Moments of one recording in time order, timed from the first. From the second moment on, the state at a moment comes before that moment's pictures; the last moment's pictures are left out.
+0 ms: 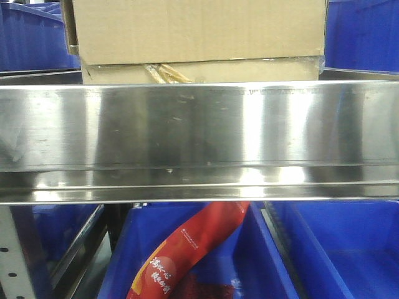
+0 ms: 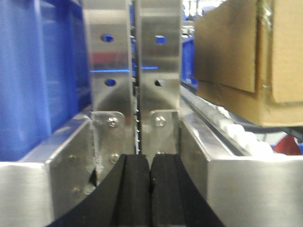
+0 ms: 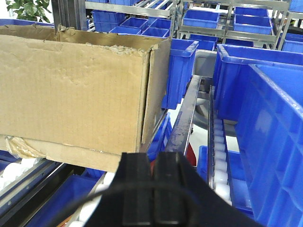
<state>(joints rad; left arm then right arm) 0.01 0.01 0.00 0.00 0.04 0.03 0.28 0.52 -0.59 0.15 0.28 -0.17</state>
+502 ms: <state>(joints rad) 0.01 0.01 0.00 0.00 0.02 0.04 0.28 0.52 -0.59 0.15 0.28 -0.17</state>
